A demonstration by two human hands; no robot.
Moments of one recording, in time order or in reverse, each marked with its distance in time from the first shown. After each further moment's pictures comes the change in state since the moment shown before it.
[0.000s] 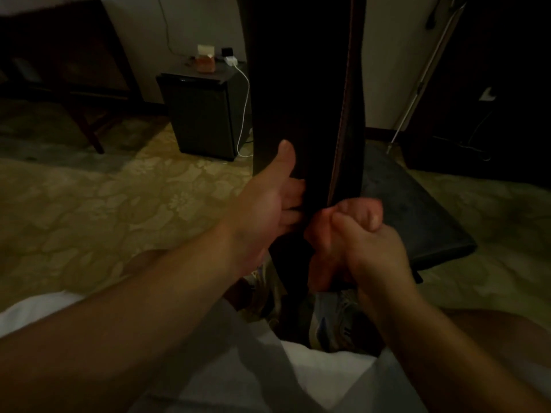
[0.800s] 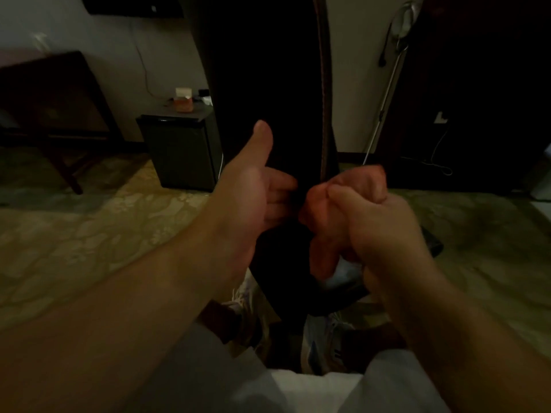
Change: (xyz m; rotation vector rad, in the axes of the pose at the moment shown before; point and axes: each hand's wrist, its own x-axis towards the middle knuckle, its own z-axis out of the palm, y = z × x) left_hand -0.019 0.054 0.031 -0.004 0.075 0.095; right_hand -0.022 -0.087 -0.026 0.085 0.006 -0.199
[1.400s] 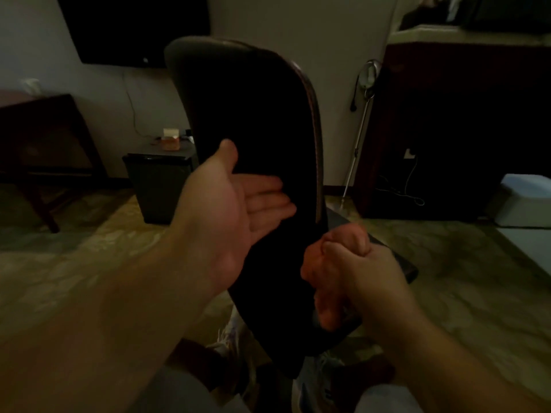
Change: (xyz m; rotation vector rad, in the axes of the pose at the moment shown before) left_hand -0.011 0.051 0.006 -0.202 -0.005 0.020; right_hand -0.005 0.005 -0.011 -0.130 0.043 0.004
